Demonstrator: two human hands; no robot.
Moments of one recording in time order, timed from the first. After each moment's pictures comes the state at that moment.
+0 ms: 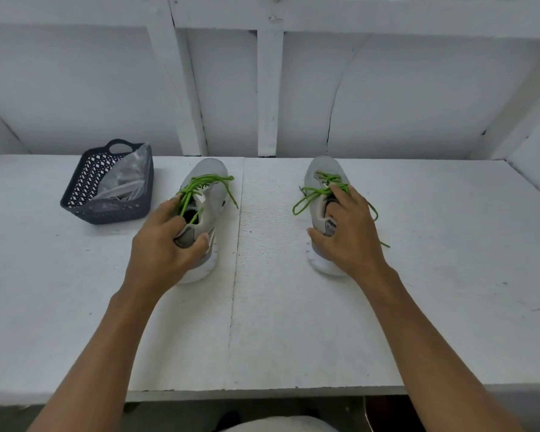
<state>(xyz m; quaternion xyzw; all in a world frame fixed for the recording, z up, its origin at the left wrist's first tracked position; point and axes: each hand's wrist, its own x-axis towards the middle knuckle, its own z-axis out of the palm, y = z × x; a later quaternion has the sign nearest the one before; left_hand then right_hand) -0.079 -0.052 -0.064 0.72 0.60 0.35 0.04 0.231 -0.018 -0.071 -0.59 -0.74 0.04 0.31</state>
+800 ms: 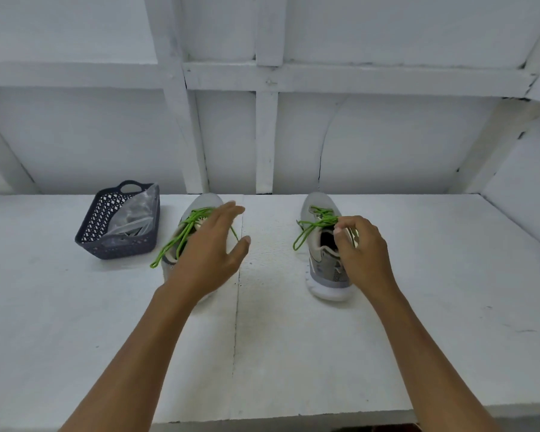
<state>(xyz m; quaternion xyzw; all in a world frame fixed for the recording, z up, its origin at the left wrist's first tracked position) -0.026 -0.037 -0.014 0.76 0.55 0.33 0.10 0.236 -0.037 -0.029 -0.61 -0.61 0.17 0.47</state>
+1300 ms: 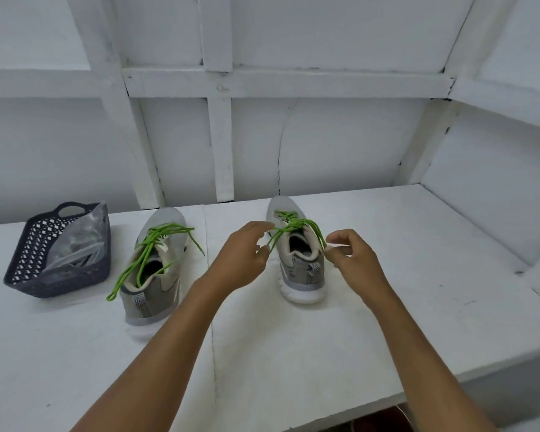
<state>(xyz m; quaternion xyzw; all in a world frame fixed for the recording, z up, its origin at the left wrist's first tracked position) 0.052 0.011 -0.028 0.81 0.45 0.28 0.26 0.268 -0.054 -0.035 -0.68 -0.49 0.29 0.47</state>
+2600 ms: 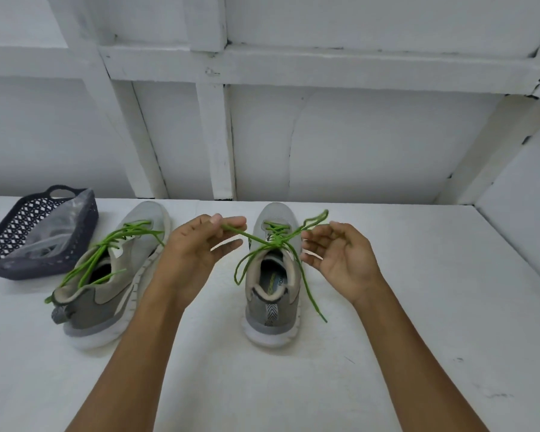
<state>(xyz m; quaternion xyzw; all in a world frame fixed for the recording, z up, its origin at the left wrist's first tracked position) 0.086 0.028 -0.014 0.41 0.34 0.58 0.62 0.329 0.046 -0.025 -0.34 -0.27 0.72 0.53</state>
